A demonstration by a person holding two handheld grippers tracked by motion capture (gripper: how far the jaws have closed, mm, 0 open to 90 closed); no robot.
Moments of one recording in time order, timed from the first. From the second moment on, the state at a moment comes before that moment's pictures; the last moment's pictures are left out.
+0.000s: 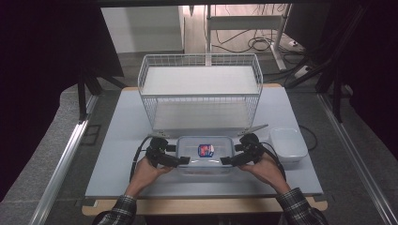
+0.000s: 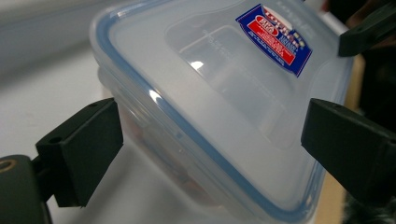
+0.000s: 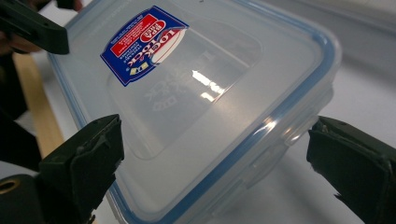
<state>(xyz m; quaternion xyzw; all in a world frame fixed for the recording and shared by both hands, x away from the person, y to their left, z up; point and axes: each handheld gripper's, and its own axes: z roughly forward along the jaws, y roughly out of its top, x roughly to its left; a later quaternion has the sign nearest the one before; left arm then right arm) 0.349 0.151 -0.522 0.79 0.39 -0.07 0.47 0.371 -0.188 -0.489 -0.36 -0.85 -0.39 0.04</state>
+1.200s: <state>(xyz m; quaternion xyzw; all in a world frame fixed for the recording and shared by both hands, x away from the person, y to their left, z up) 0.317 0.178 -0.507 0.73 0.45 -0.09 0.51 0.341 -0.213 -0.480 -0.42 -0.78 -0.45 0.08</state>
